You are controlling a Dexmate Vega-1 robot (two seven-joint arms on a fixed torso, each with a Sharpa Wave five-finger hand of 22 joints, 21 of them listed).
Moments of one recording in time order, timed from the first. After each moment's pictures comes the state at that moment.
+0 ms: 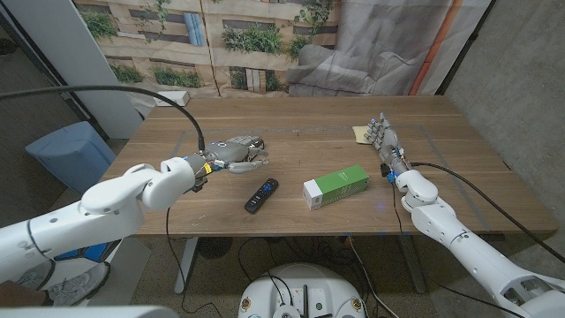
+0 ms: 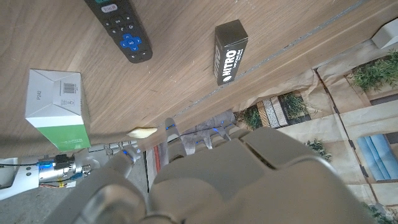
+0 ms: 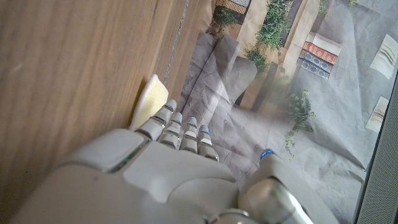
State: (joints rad) left arm 1.16 1.26 0.37 -2.36 0.54 0.37 -0.16; left_hand -0.02 0.06 0.57 0.21 0.18 0.25 -0.14 0.18 0.17 -0.17 -0.04 0.18 0.17 -0.16 -0.03 0.17 0.18 -0.13 -0.04 0.18 0.17; right arm -0.90 -0.51 -0.37 -1.28 0.59 0.37 -0.02; right_hand 0.12 0.10 0.19 0.09 0.22 0.09 -0.01 0.18 0.17 0.11 0.01 0.18 0.19 0.05 0.01 0.19 0.34 0.23 0.01 0.18 0.17
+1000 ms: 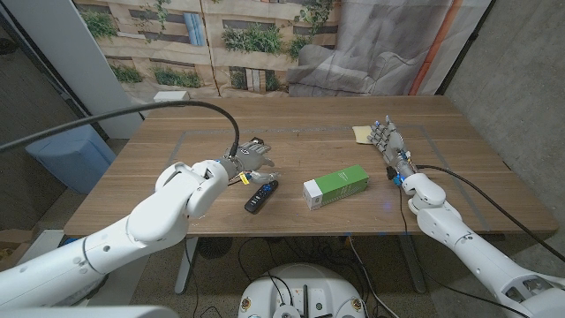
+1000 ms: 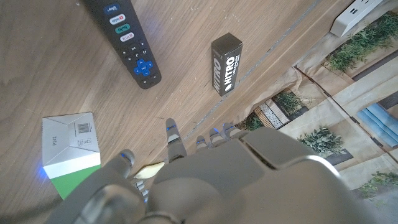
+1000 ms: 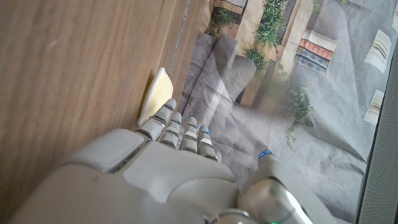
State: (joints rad) left arm 1.03 1.00 0.60 -2.47 1.19 0.51 -0.73; left_hand -0.02 0.06 0.50 0.21 0.18 0.24 -0.15 0.18 0.17 -0.17 -0.02 0.18 0.17 -0.17 -0.02 0.17 0.19 -0.17 -0.03 0.18 0.18; right arm -0.89 -0.51 -0.35 -1.19 0.64 0.44 0.10; right_hand 0.11 0.11 0.20 0.10 0.22 0.09 -0.01 0.18 0.17 0.11 0.01 0.18 0.19 0.05 0.02 0.19 0.33 0.24 0.02 0.18 0.17
